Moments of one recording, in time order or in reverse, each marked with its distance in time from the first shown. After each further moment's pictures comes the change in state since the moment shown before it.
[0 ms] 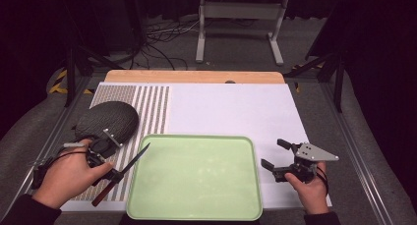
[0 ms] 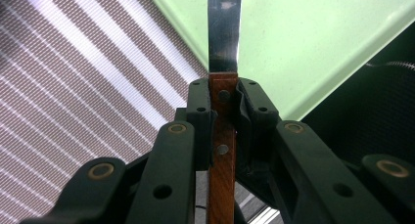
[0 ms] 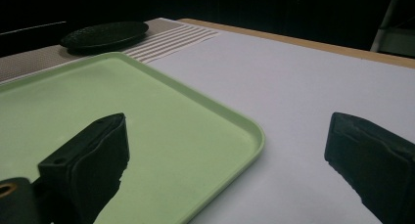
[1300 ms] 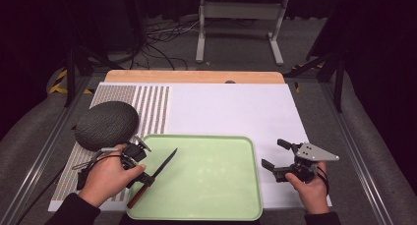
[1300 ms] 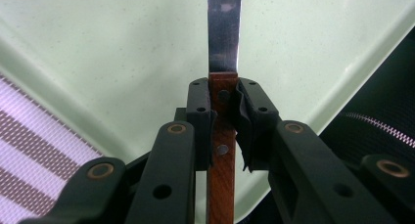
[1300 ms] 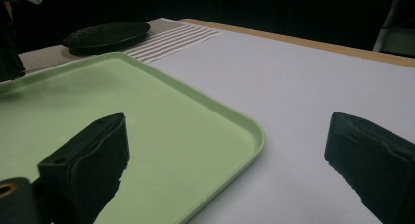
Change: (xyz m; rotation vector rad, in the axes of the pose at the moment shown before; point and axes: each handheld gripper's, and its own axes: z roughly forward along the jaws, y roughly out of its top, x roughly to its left) left arm -0.024 0.039 0.059 -0.027 -0.157 0.007; right arm -0.001 -0.001 0.000 0.000 0.008 0.001
